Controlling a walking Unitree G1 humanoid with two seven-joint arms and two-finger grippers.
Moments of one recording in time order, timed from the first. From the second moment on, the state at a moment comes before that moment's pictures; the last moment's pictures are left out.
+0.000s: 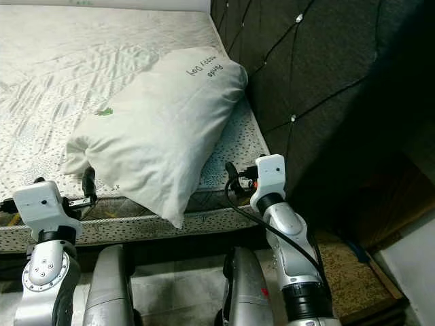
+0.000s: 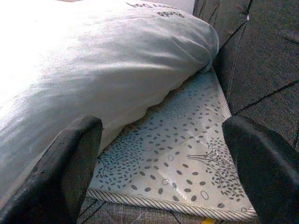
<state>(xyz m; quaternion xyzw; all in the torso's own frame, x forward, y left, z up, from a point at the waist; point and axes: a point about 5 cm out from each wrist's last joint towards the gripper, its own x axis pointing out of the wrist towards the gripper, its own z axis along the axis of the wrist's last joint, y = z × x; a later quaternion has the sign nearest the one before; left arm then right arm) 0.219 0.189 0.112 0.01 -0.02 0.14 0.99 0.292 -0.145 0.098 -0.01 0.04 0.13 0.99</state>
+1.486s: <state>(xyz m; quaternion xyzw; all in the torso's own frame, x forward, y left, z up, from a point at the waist) 0.145 0.231 0.117 0.08 0.07 0.26 0.96 0.334 -0.008 0.116 0.11 0.19 0.40 0.89</state>
